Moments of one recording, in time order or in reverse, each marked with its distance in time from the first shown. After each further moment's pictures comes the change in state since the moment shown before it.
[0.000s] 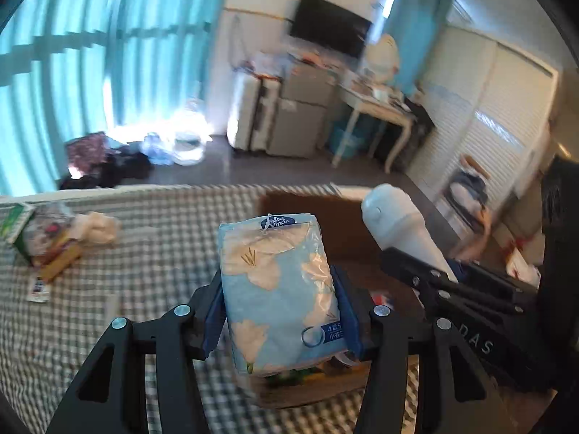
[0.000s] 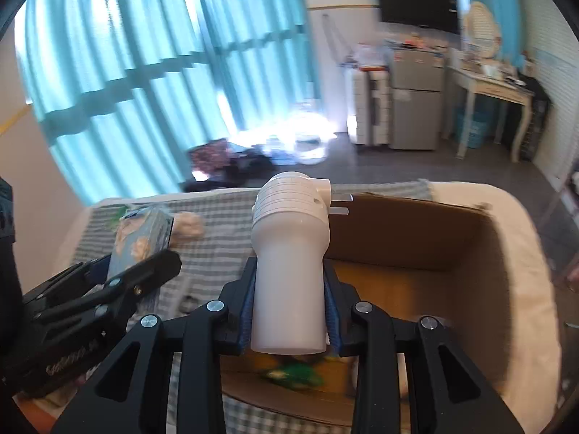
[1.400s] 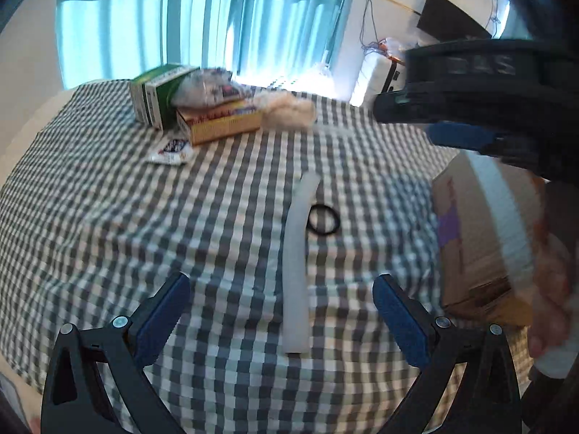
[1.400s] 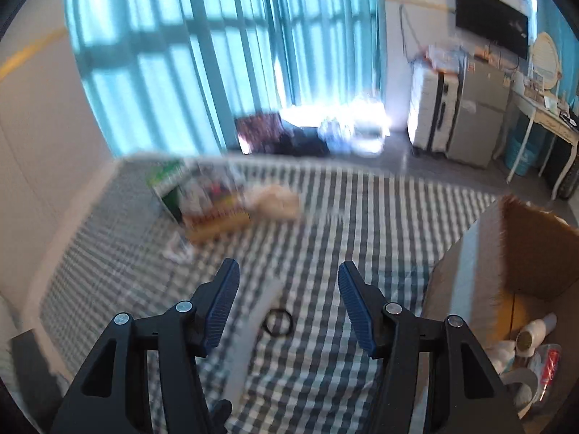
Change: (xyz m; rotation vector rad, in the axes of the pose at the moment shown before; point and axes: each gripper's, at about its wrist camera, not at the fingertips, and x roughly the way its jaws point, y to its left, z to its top) left arm -0.012 0.185 -0.160 -0.280 0.041 0.363; right arm 0.138 0.214 -0.036 -0.235 0.136 0.136
